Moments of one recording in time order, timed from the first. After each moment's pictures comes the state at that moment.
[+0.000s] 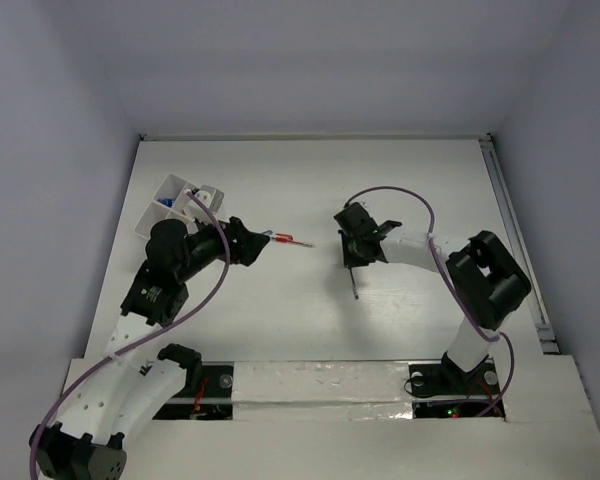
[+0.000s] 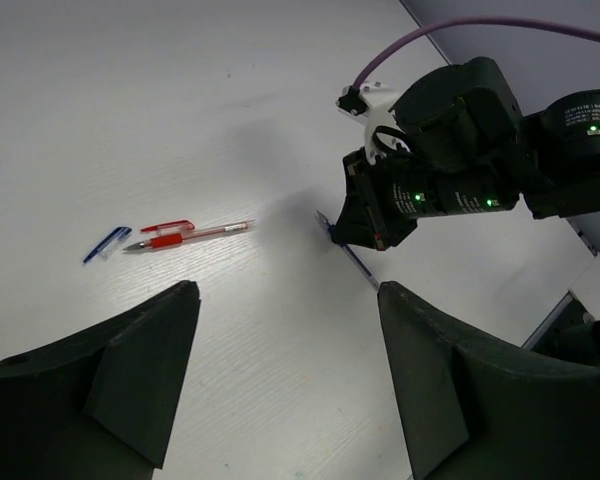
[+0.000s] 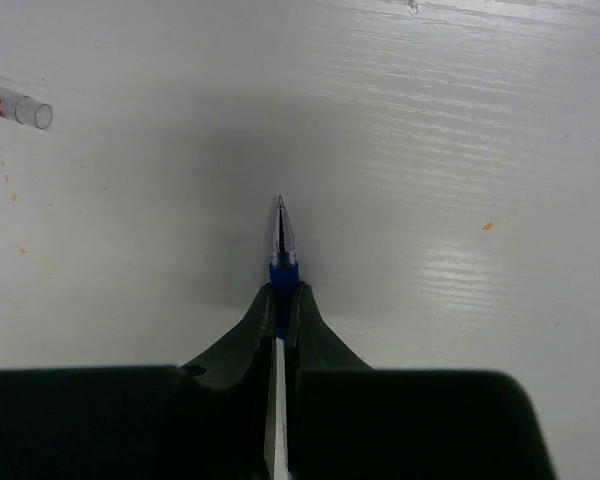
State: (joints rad) left arm -0.34 0.72 0.70 -0.19 0.37 -0.34; right arm 0.66 1.75 1.04 -0.35 0.21 0.52
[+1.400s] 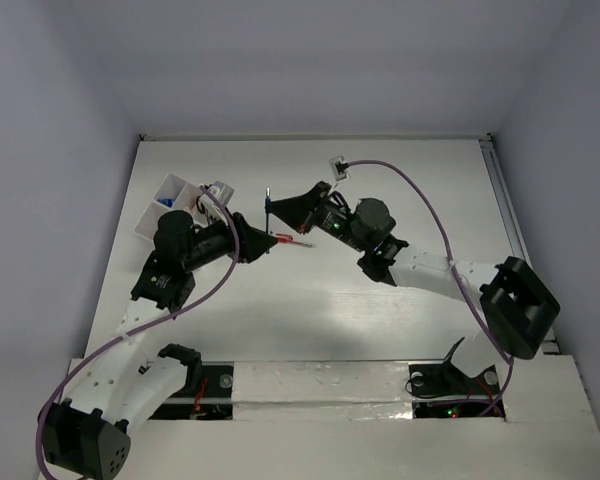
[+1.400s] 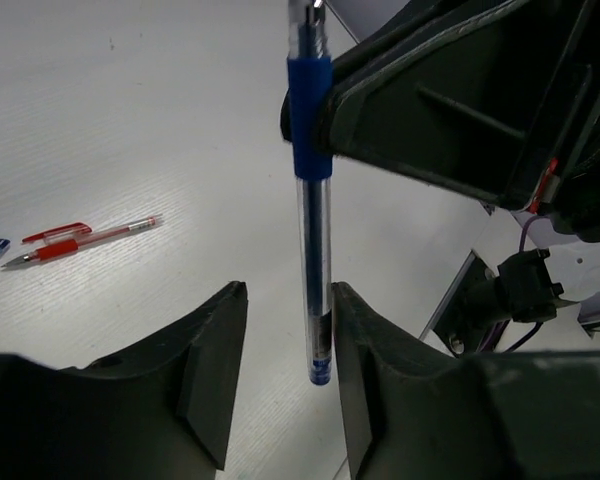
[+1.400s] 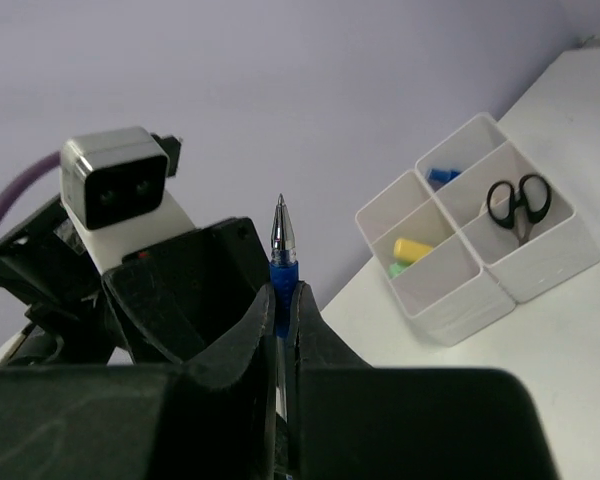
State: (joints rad) left arm -0.31 0.82 0.68 -0.05 0.62 -0.44; right arm 0.84 1.53 0.95 0.84 -0.20 0.83
